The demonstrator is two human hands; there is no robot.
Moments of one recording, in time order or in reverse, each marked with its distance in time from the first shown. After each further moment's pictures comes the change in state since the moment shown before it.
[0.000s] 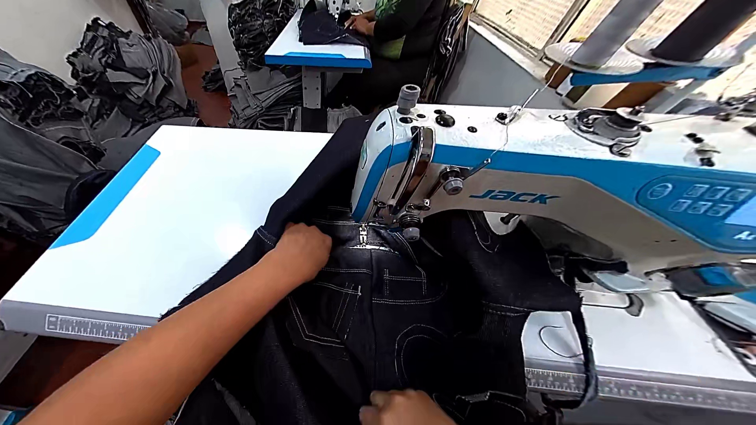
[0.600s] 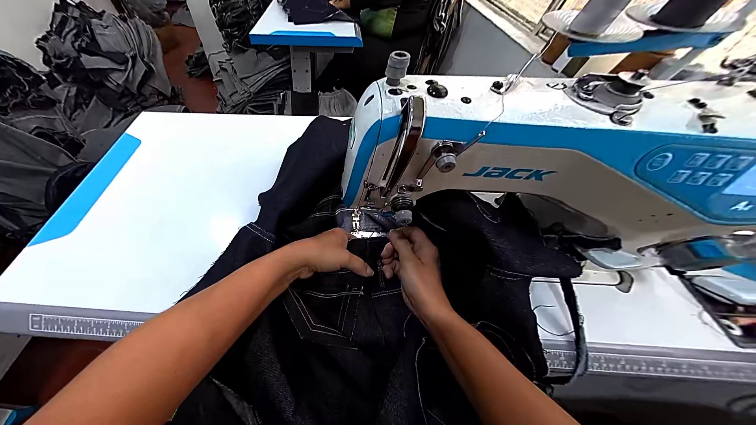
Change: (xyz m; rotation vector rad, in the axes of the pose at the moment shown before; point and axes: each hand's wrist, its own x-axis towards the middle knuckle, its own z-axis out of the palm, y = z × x) left_hand 0.016 0.018 0.018 -1.179 -0.301 0.204; right_hand 0.088 0.080 -0.063 0.927 1.051 0.333
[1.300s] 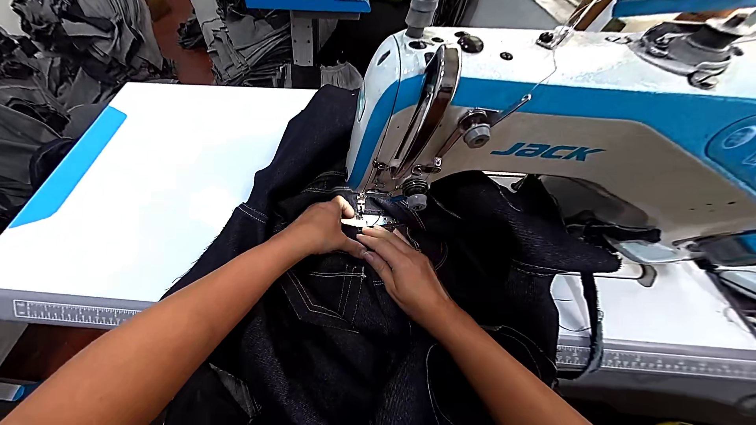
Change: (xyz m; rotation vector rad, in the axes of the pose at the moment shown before) left_hand 0.014 -0.005 -0.012 0.557 0.331 0.007; right_hand -0.007 0.016 -0.006 -0.768 -0.285 -0.678
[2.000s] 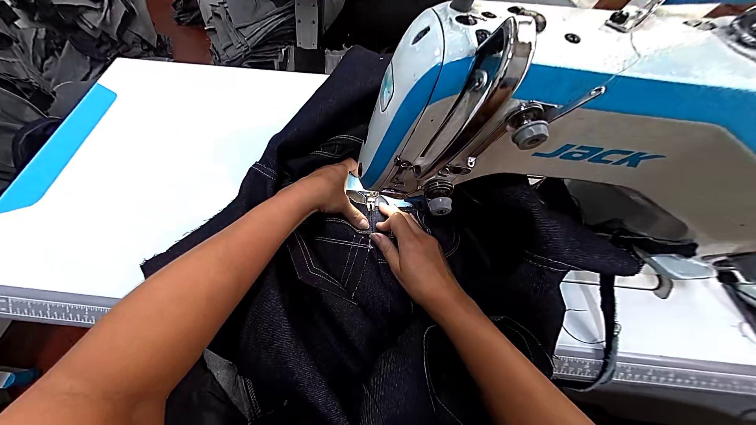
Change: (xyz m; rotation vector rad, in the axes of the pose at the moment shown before) left_hand 0.053 -0.012 -0.032 0.089 -0.055 0.057; right_hand 0.026 0.004 0.002 -0.099 -0.038 0.169
